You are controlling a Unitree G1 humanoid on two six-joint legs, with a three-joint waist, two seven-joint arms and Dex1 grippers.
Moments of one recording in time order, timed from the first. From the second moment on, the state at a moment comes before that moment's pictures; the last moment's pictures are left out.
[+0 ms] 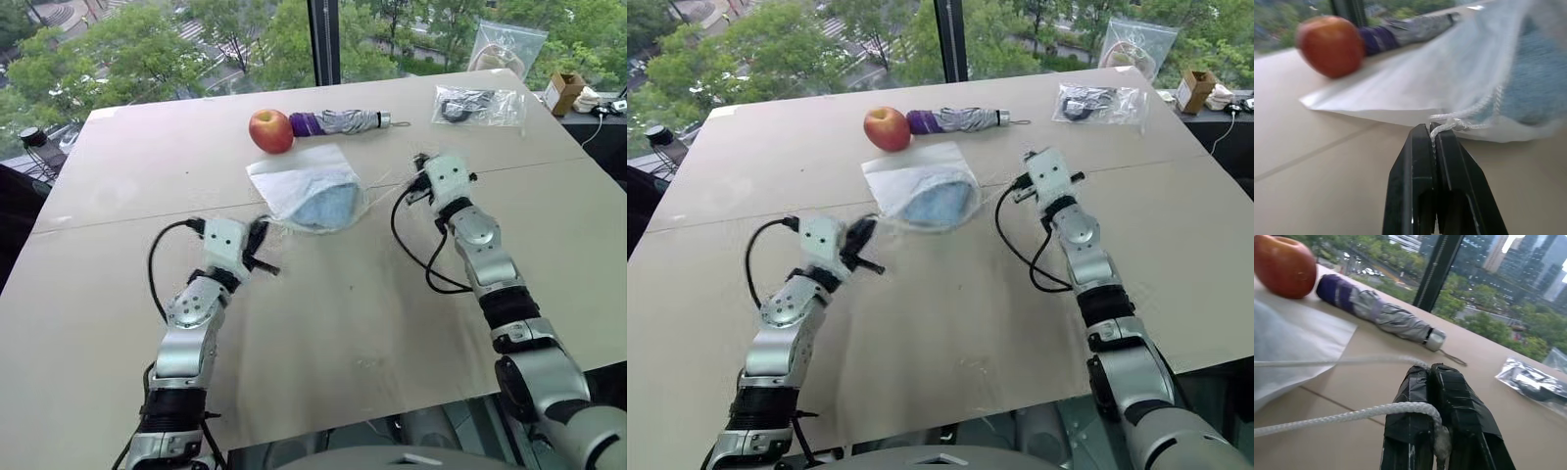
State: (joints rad) left arm -0.17 0.36 0.14 -0.02 -0.07 -0.03 -0.27; right arm -0.72 -0.23 0.01 0.53 -0.08 -0.16 0.09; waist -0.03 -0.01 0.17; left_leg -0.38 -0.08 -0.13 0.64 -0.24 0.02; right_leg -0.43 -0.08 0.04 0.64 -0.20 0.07
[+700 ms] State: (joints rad) left arm -0.27 0.38 0.39 0.02 0.08 -0.01 0.25; right arm -0.81 -0.16 -0.28 0.67 0.21 0.02 -0.26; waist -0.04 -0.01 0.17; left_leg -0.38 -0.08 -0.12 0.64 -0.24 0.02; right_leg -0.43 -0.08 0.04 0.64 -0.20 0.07
